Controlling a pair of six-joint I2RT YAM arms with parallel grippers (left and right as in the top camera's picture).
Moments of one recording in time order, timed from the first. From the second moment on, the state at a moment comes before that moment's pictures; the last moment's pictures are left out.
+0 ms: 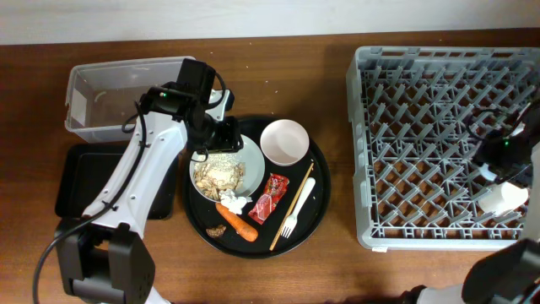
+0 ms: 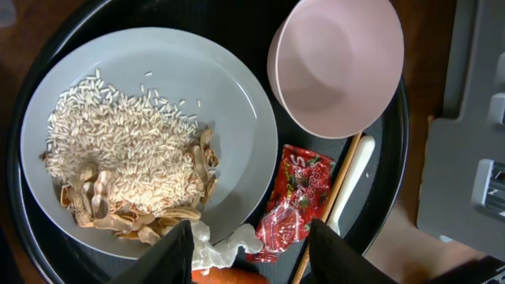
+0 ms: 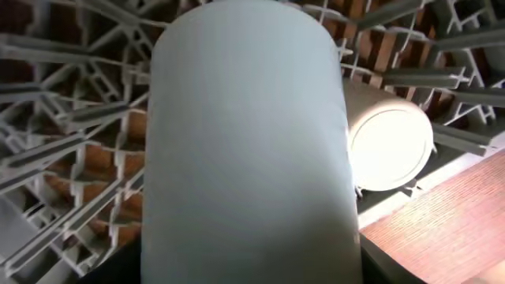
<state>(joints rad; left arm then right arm) -0.26 1.78 1.55 -1.08 0.29 -0.20 -0.54 1.63 1.48 -1.23 0.06 0.10</state>
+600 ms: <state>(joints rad) -0.26 1.78 1.55 -1.16 0.14 -0.21 0.01 1.55 1.70 -1.31 -0.42 -0.08</state>
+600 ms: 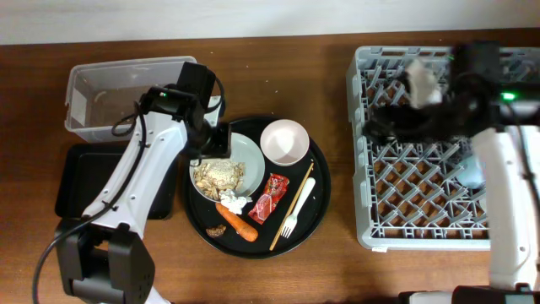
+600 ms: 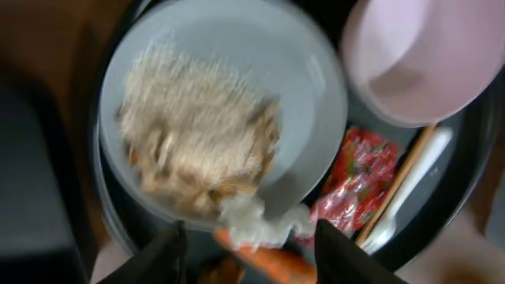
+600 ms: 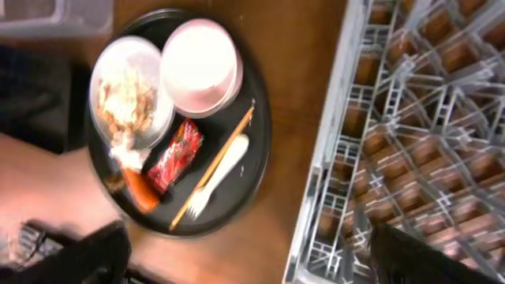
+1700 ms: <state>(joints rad) -0.17 1.77 1.54 -1.19 0.02 -0.27 -0.28 2.32 2.01 -0.93 1.33 0.25</state>
